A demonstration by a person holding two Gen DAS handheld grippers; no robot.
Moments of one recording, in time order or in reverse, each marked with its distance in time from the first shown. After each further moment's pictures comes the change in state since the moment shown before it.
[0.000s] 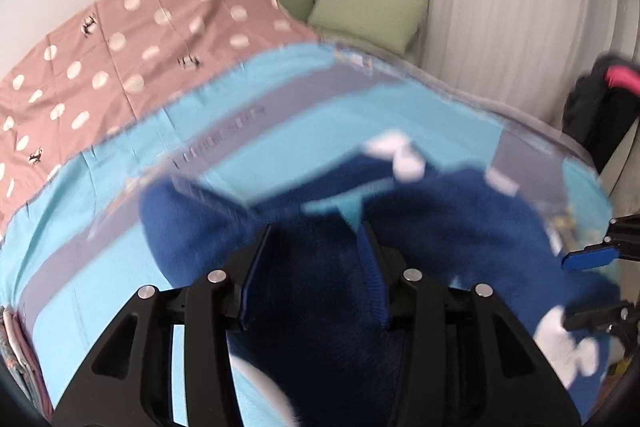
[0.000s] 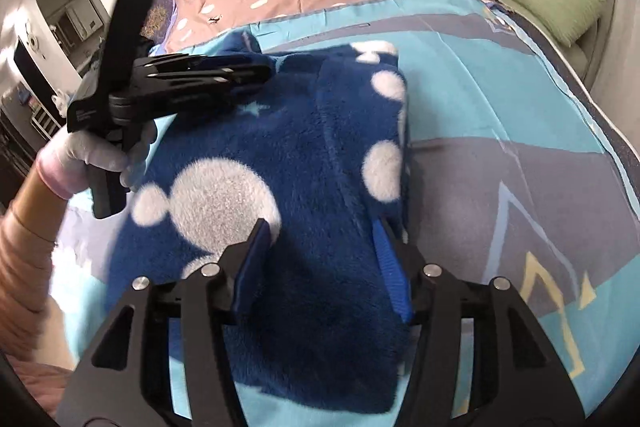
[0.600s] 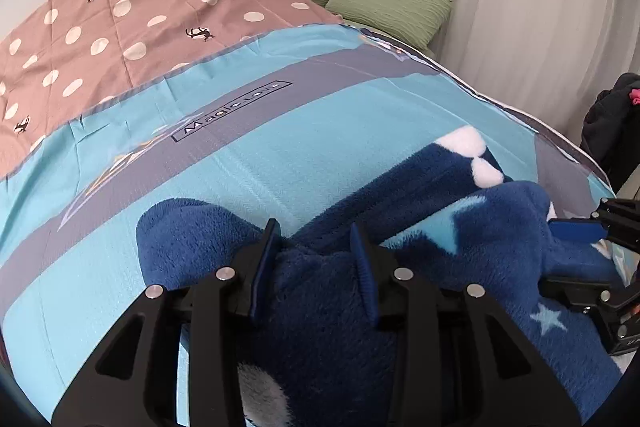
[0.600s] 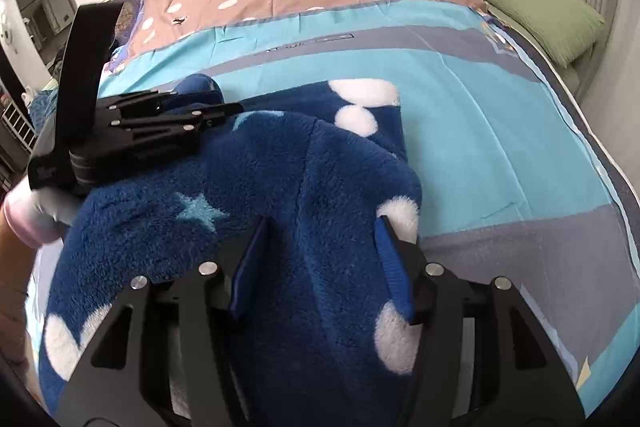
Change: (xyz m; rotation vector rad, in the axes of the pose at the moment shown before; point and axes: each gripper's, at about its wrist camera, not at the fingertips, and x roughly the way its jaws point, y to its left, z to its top) left arm 0.080 0.037 -0.018 -0.067 0.072 -0.021; right arm 0.088 0.002 0.037 -0.024 0.010 -0.137
